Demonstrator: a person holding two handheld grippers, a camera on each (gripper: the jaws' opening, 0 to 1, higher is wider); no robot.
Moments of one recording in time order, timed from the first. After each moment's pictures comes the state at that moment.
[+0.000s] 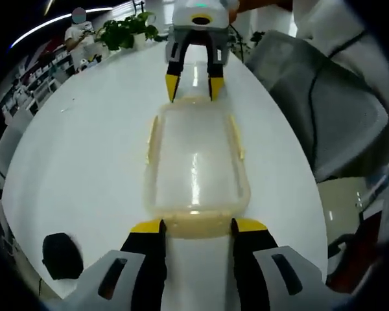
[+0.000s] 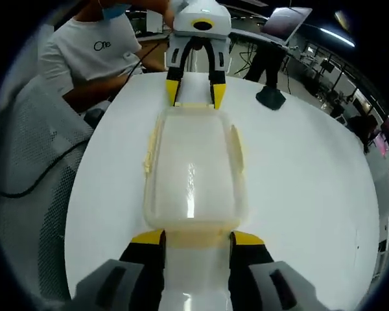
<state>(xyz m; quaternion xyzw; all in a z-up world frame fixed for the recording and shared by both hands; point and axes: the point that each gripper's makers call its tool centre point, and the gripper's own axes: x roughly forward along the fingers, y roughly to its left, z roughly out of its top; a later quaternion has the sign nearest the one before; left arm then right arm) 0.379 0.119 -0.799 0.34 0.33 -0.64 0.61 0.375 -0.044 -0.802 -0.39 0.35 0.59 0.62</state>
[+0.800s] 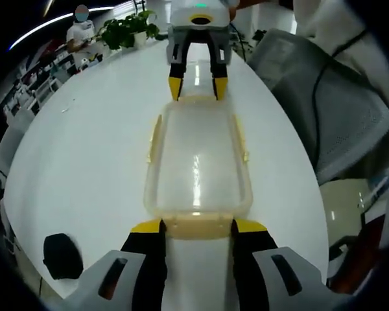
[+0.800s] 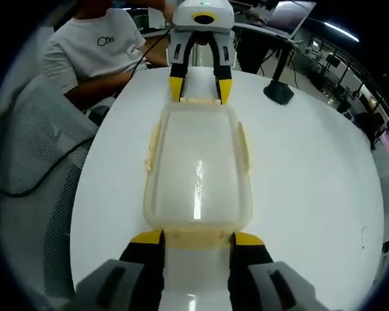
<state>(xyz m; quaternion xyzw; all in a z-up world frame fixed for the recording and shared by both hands) 0.379 0.115 -0.799 0.34 0.33 -0.63 0.62 0.367 -0.045 -0.805 -0.39 0.36 0.60 0.60</state>
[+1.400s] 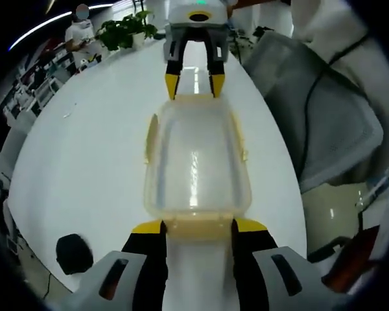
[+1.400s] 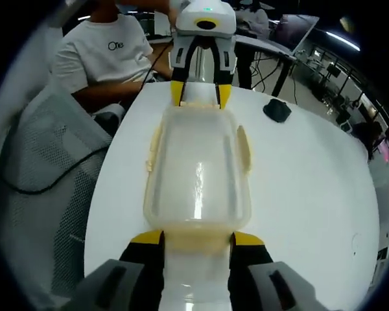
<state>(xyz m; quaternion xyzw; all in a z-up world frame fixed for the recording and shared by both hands) 0.361 0.112 -0.759 0.35 0.34 -0.62 0.62 0.356 -0.048 -0.766 -0.38 0.34 0.61 0.61</state>
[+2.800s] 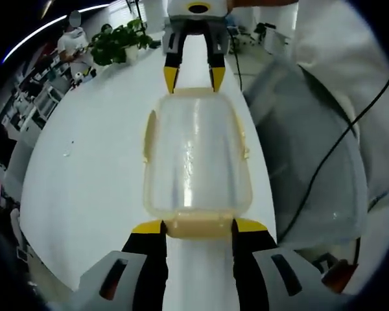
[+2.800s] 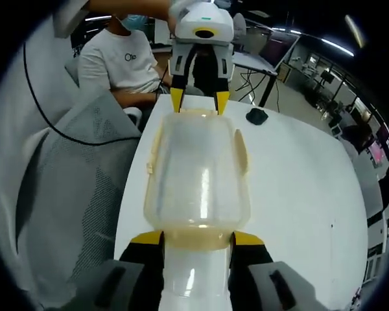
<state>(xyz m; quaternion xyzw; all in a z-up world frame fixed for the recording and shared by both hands) 0.346 -0.001 -0.689 0.37 0.34 -0.61 0.61 0.338 -0.160 -0.688 -0.38 0.32 0.61 0.62</state>
